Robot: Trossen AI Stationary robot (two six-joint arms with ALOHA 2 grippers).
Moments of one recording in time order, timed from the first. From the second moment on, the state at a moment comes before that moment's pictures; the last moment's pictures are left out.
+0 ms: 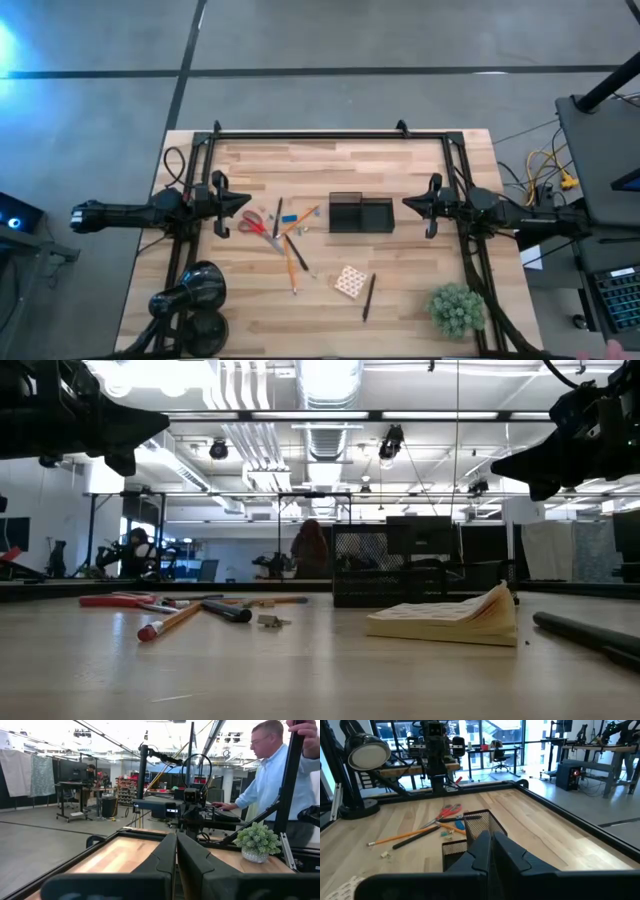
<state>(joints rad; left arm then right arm) 0.00 0.15 0.00 0.30 -0.19 -0.04 -0.06 0.09 0.01 0.03 0.13 0.05</state>
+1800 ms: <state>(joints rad) 0.00 0.15 0.00 0.30 -0.19 -0.04 -0.06 0.10 0.01 0.46 0.08 1.00</state>
